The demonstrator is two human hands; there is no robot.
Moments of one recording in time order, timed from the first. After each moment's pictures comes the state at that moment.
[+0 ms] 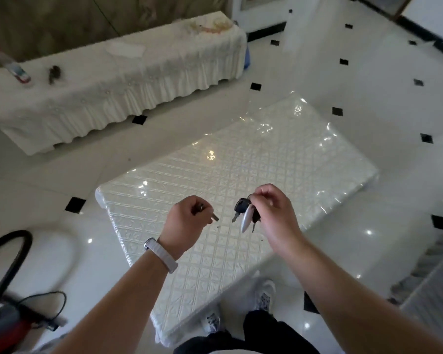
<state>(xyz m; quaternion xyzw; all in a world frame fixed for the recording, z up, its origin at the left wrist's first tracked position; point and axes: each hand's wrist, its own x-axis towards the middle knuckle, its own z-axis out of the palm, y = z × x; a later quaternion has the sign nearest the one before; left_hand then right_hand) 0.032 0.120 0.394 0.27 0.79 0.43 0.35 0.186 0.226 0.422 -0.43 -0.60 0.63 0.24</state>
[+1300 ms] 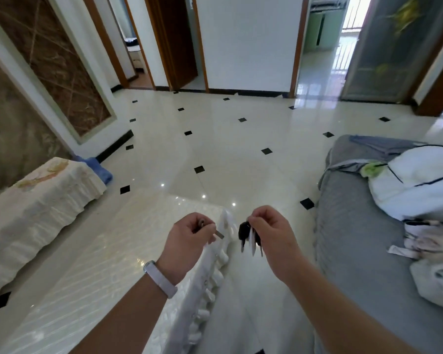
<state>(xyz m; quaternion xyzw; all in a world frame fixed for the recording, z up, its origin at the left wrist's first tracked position) 0.536 0.438 0.539 0.55 0.60 0.41 0.41 0.717 0.432 0.533 -0.48 -0.41 0.55 0.55</state>
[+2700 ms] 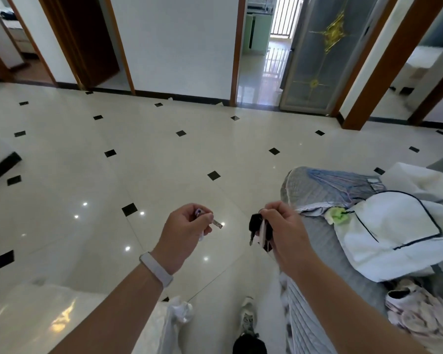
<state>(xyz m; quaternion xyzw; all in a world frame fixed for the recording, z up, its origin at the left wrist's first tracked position) 0.660 0.982 0.515 0.52 0.47 0.41 0.58 0.848 0.919 0.528 -0.56 -0.27 0.47 0.62</state>
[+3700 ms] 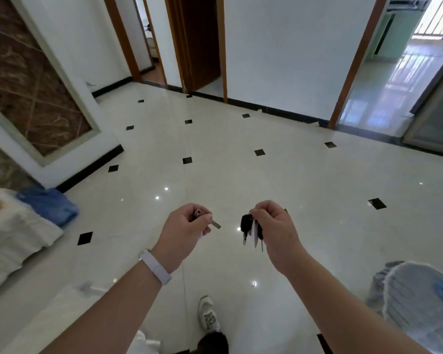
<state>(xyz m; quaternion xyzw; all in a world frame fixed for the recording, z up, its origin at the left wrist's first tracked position) 0.658 1.295 0.531 0.44 0.63 0.48 0.44 0.848 1.325 0.518 -0.50 -0.43 0.59 0.46</state>
